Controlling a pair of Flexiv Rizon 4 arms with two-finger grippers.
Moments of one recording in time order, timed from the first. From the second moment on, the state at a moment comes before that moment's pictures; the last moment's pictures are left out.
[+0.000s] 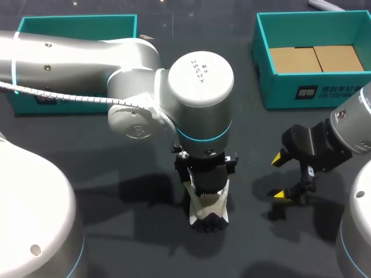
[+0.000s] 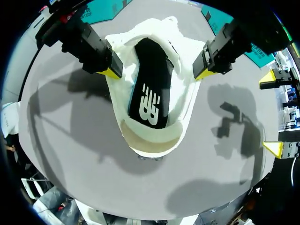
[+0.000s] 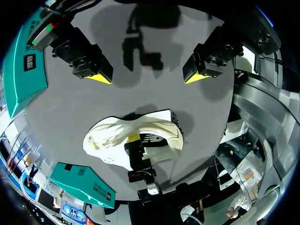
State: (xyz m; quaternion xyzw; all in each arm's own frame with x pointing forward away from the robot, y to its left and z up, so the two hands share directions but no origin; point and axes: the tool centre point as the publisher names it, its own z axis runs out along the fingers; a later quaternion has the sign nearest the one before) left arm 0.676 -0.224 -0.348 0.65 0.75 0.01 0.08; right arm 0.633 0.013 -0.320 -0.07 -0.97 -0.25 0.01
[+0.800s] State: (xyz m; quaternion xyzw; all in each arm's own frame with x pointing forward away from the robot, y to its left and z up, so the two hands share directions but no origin) left arm 0.691 -0.227 -0.336 0.66 0.75 -0.01 0.09; right arm 0.633 0.013 -0.320 -0.07 -0.97 -0.25 0.01
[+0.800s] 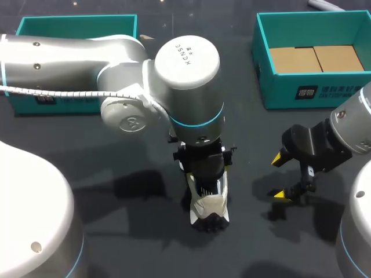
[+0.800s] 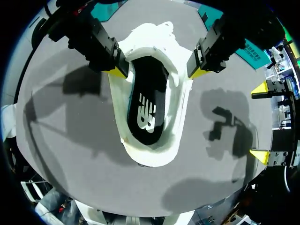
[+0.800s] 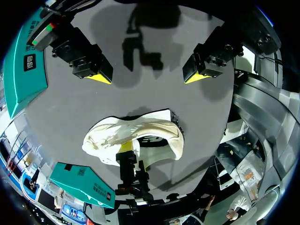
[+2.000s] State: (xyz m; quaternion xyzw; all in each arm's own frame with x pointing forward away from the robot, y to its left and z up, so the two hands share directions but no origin) left arm 0.723 -0.222 -0.314 0.66 0.75 -0.02 0.08; right arm 0.633 0.013 -0.320 -0.07 -0.97 -0.25 0.01
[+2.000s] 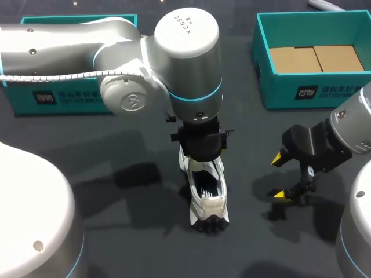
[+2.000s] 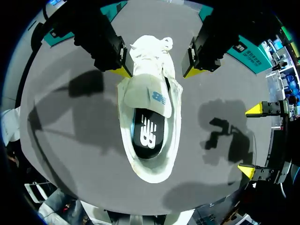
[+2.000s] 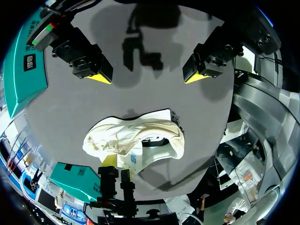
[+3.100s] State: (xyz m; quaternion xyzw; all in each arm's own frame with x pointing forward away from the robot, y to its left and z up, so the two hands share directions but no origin) left arm 0.692 -0.211 -0.338 0.67 0.74 -0.06 0.03; right arm 0.633 0.013 -0.320 -0.07 -0.97 -0.25 0.01
